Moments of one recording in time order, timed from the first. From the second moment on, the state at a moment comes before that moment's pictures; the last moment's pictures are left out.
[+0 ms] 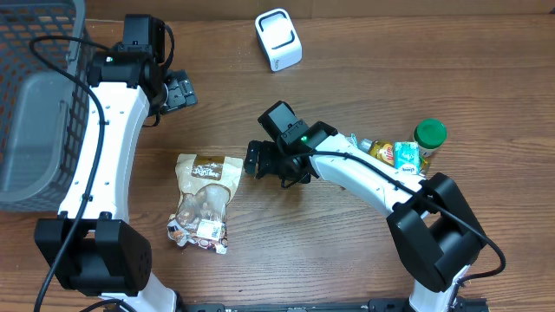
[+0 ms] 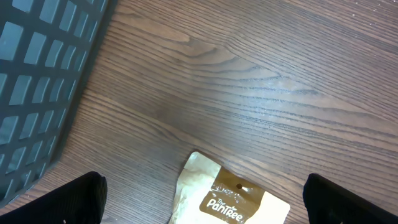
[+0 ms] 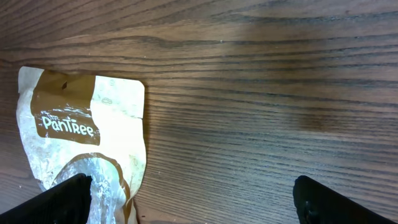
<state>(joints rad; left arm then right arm) -0.05 1.79 1.73 -1.16 -0.19 -0.44 0.70 1.93 1.36 -0.64 -0.20 0.83</state>
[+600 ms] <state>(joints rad) -0.05 1.79 1.73 -1.16 -0.19 -0.44 0.70 1.93 1.36 -0.64 -0.25 0.82</state>
